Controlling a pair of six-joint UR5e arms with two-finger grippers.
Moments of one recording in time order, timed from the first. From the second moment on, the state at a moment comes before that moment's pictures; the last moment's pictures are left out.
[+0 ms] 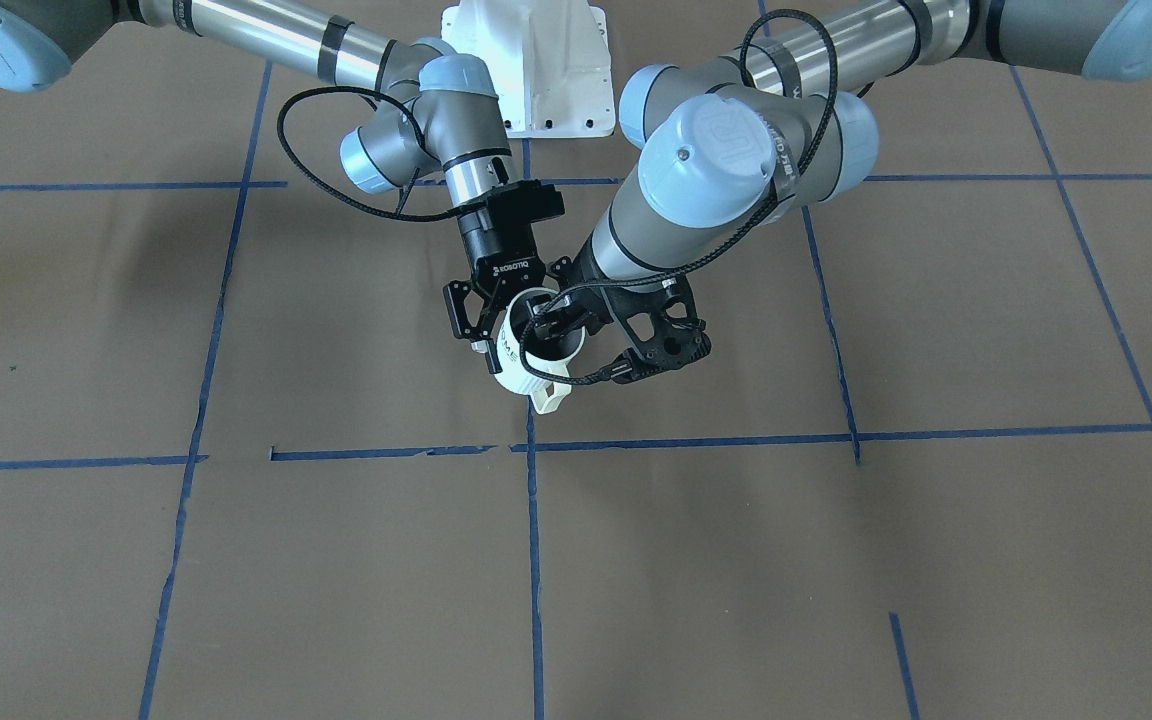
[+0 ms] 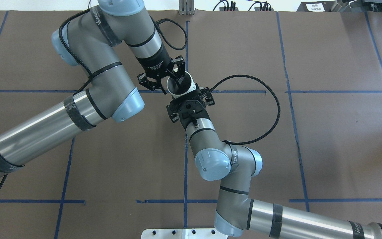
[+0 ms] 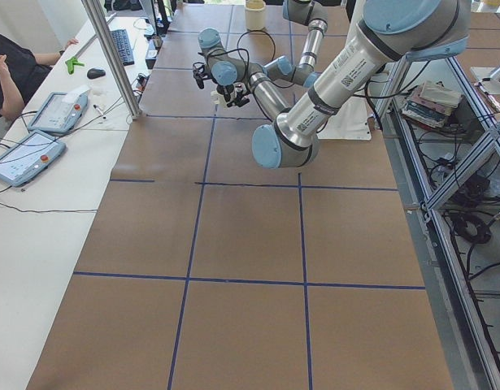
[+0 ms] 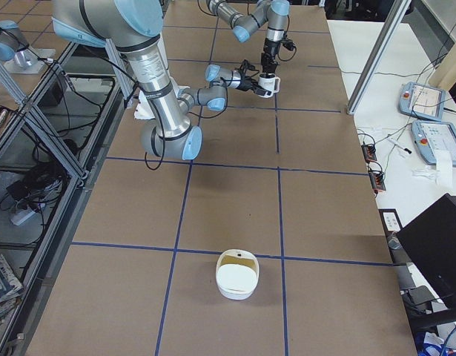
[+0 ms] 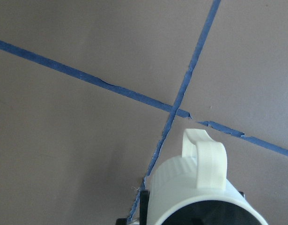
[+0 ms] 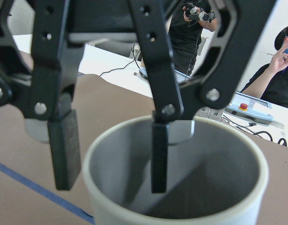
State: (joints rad) left arm -0.75 -2.45 -1.43 -1.71 -2.29 -1.48; right arm 0.30 -0.88 1.36 -0.71 0.79 0.66
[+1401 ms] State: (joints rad) left arm -0.75 -2.44 -1.43 -1.71 -2.29 -1.47; right arm 0.26 -0.90 1.36 -0.69 0.75 0.66
